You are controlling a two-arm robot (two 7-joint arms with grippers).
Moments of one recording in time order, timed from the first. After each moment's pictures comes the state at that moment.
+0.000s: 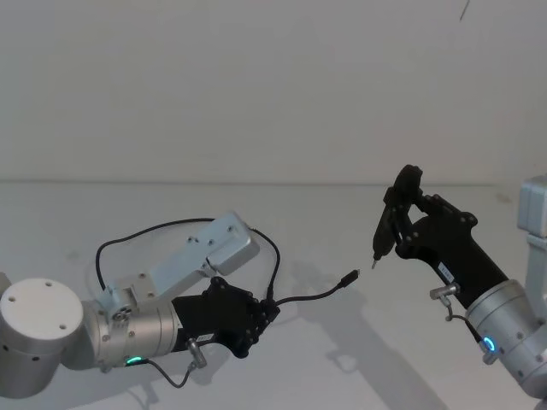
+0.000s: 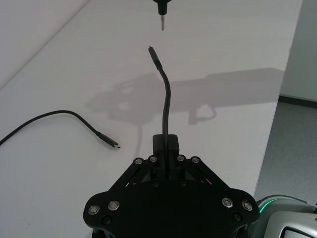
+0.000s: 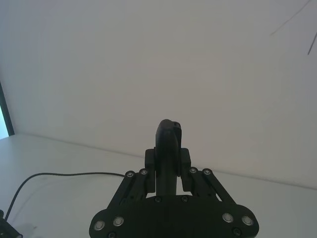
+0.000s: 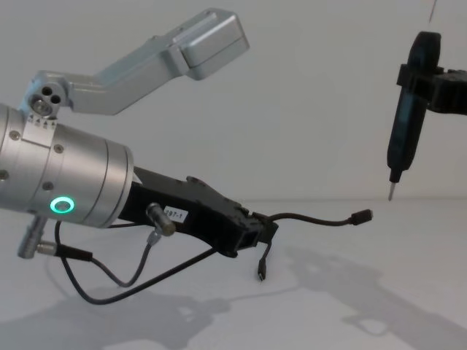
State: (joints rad) left arm -0.45 0.49 0.60 -1.72 -0.24 0.47 -0.58; right arm 0.10 0.30 -0.20 -1.78 0.35 0.05 0.21
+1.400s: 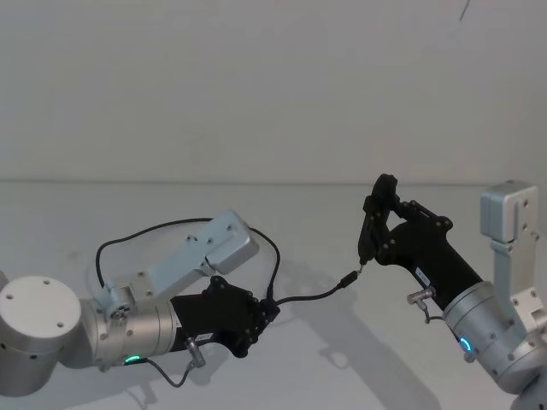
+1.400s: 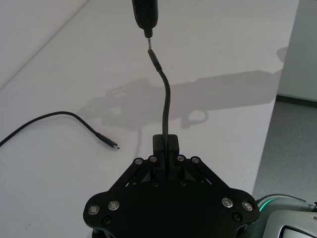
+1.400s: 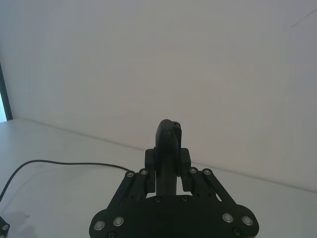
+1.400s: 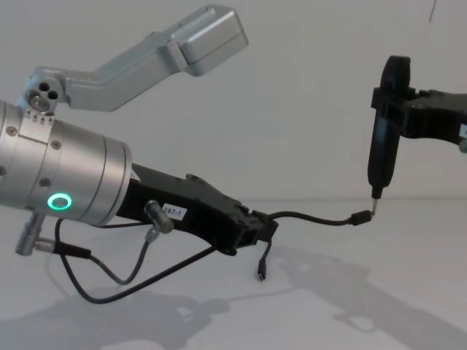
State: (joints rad) left arm -0.45 0.50 0.60 -1.73 -0.24 0.47 -0.59; right arm 0.15 0.27 -0.22 -1.68 0.27 0.01 0.24
